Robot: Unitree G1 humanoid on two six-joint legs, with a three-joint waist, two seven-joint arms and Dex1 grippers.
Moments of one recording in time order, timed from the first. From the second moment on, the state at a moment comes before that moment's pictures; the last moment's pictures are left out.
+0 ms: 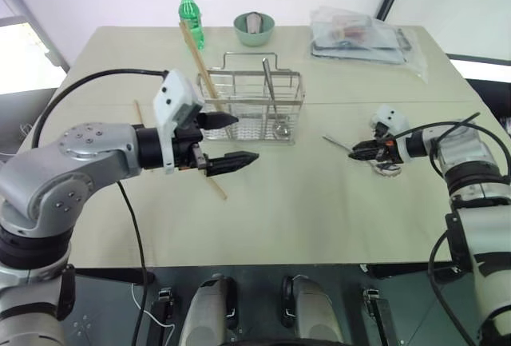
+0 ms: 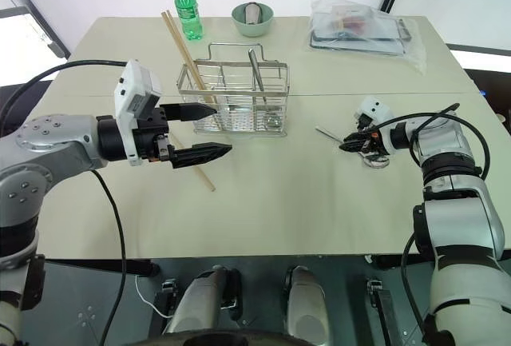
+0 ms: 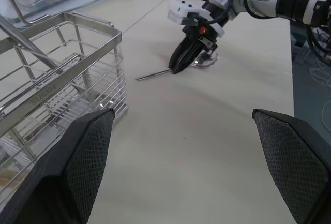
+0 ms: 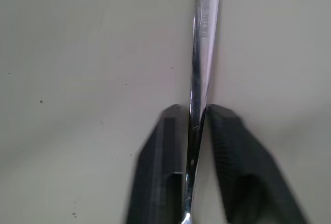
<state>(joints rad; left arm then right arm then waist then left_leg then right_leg) -0.62 0.79 0.06 -0.52 -0.95 1.00 -0.63 -0.99 -0.73 0.14 1.08 -0.10 0.14 1.28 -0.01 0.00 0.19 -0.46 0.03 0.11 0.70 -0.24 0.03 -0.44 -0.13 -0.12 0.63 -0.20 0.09</state>
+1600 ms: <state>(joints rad) -0.72 0.74 0.15 -0.40 -0.84 0.93 -0.54 -1.05 -0.16 -0.20 0.55 0.44 0.36 0.68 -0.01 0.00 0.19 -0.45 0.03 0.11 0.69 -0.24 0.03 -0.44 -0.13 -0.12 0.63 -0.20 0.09</state>
